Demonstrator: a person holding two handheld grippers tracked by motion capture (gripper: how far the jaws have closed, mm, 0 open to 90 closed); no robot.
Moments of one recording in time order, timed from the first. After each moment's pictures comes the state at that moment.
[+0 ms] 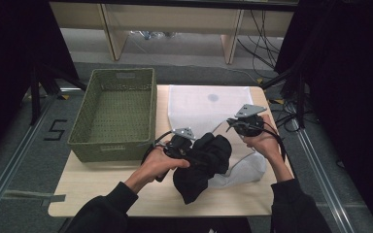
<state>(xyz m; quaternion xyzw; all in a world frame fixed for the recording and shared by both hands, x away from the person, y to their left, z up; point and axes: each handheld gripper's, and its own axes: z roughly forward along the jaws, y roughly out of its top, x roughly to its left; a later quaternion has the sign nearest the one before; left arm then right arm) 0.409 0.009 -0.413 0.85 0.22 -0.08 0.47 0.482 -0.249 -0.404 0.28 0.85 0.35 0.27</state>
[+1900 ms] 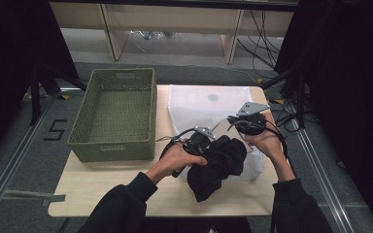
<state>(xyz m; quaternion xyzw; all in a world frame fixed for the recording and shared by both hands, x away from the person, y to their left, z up) 0.420 -0.039 -0.416 0.87 0.19 -0.12 0.44 0.477 -0.249 -0.390 0.26 0.85 0.37 0.28</state>
